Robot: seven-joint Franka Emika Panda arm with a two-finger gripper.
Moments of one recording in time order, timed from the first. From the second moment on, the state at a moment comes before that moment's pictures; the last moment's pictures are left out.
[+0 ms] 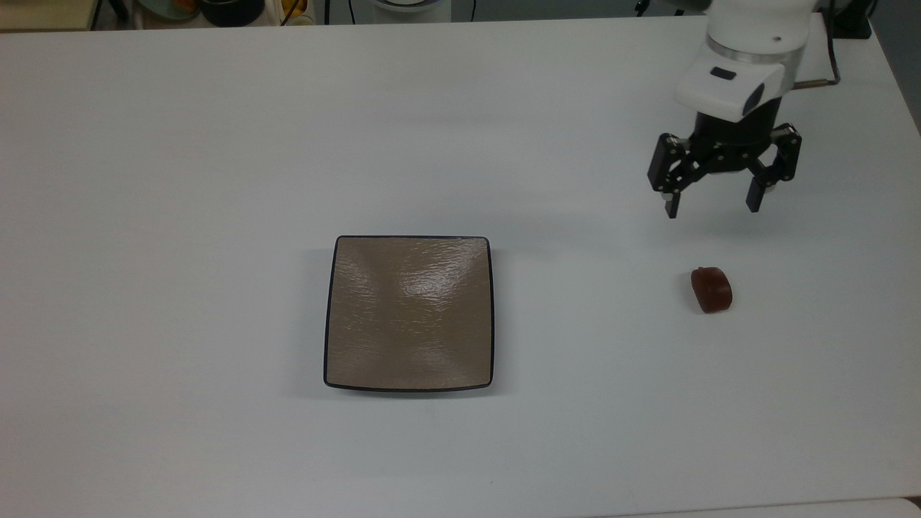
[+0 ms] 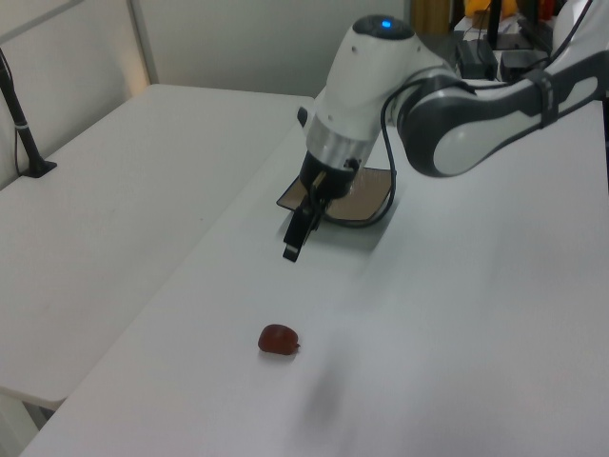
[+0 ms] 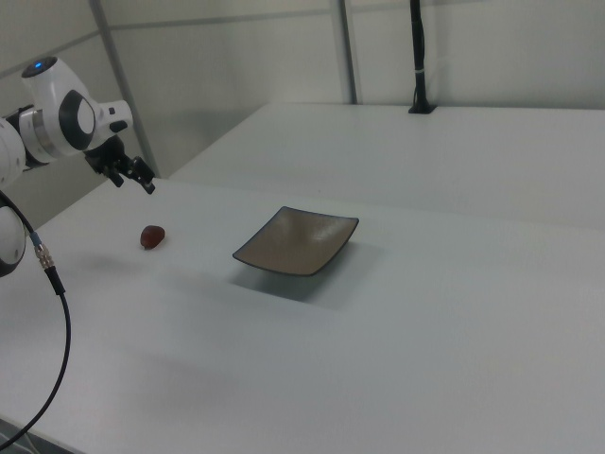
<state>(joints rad) 0.60 0.58 0.03 -1.26 -0.17 2.20 0.57</state>
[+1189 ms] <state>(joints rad) 0.66 0.83 0.02 -1.20 -0.34 2.44 0.75</state>
